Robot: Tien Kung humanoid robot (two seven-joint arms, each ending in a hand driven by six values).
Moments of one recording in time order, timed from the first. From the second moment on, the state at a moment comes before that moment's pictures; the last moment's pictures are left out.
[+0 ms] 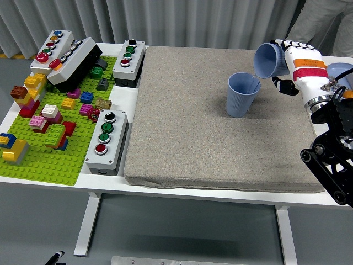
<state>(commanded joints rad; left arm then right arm) -0.10 0.10 -1.11 -0.18 1.04 -0.17 0.03 0.63 -0.23 0.94 1.17 -2.21 -0.36 -0.23</state>
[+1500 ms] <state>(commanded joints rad) -0.10 0.10 -1.11 -0.18 1.04 -0.17 0.03 0.66 -0.24 0.85 1.18 -2.23 -0.35 -0.26</state>
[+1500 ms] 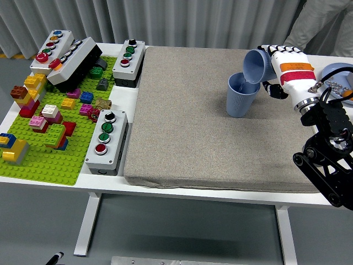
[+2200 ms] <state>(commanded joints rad) -0.10 0.10 -1.12 -0.18 1.04 -0.17 0.03 0.68 -0.27 0.81 1.17 -2.27 -0.33 -0.29</state>
